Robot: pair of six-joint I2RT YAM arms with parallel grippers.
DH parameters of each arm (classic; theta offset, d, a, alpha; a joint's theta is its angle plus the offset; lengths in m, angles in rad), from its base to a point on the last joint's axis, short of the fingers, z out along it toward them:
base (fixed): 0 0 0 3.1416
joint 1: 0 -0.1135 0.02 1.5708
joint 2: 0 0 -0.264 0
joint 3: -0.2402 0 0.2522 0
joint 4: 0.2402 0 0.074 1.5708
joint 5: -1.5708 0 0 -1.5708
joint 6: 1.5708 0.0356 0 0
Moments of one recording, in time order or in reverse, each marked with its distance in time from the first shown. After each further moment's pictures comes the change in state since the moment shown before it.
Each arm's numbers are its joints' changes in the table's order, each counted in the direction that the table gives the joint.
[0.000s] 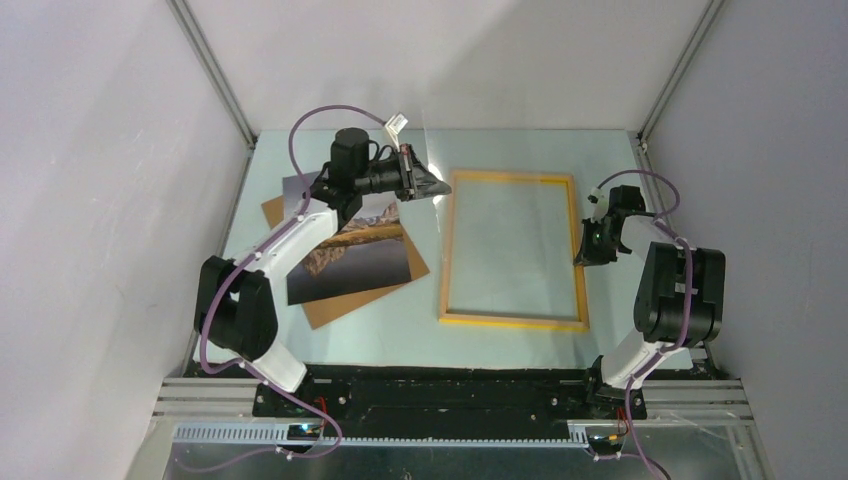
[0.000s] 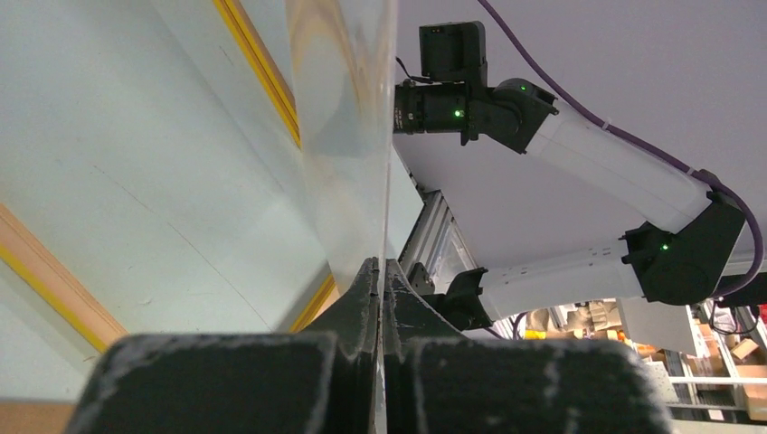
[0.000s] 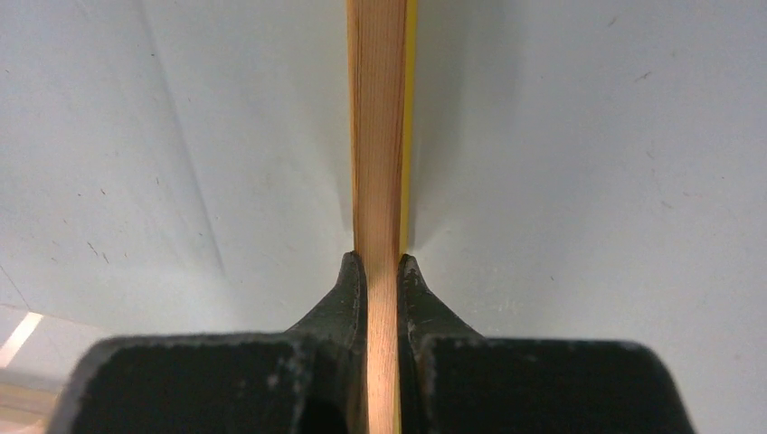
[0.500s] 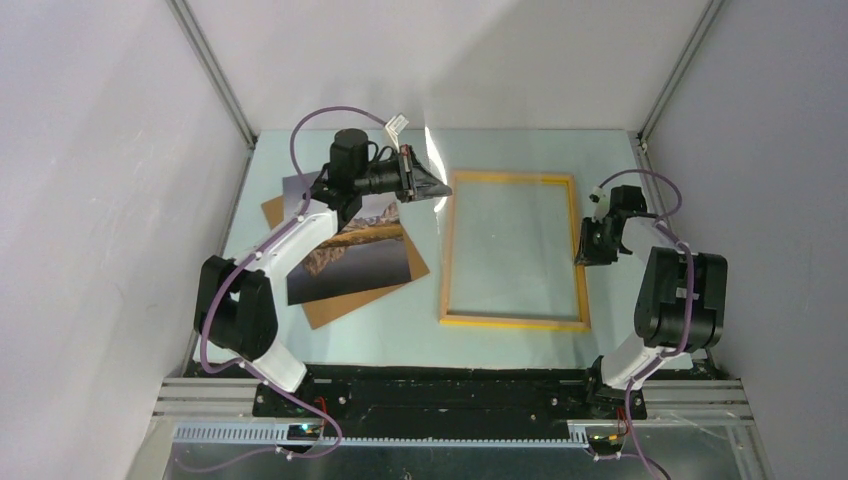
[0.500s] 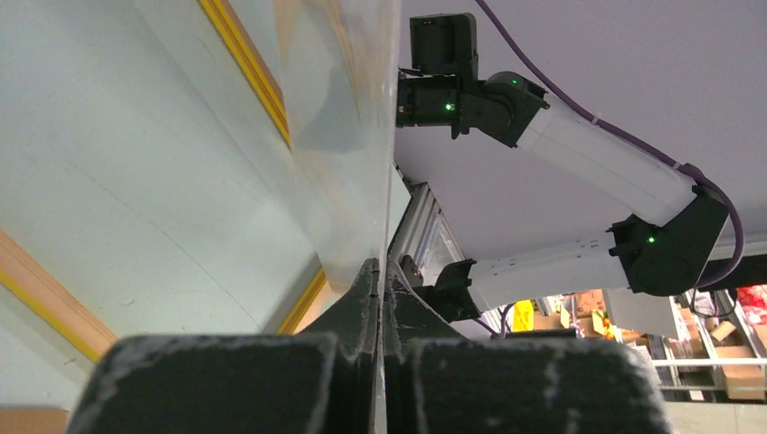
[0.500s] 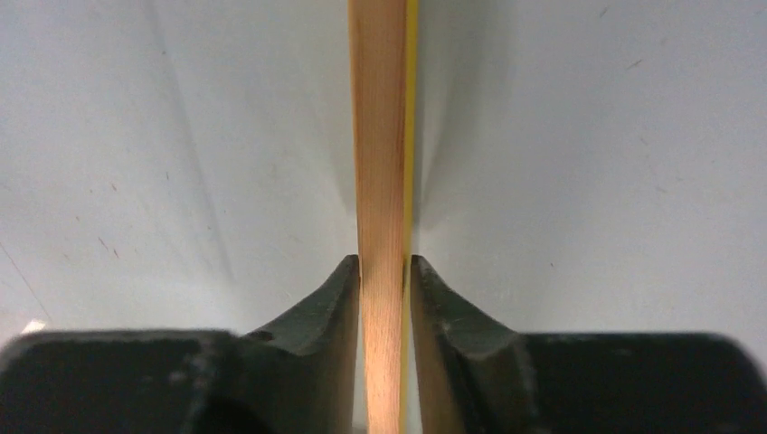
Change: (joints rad) left arm 0.000 0.000 0.014 -0.024 -0.030 -0.021; right arm -0.002 -0.022 0.010 -0.002 -0.008 0.016
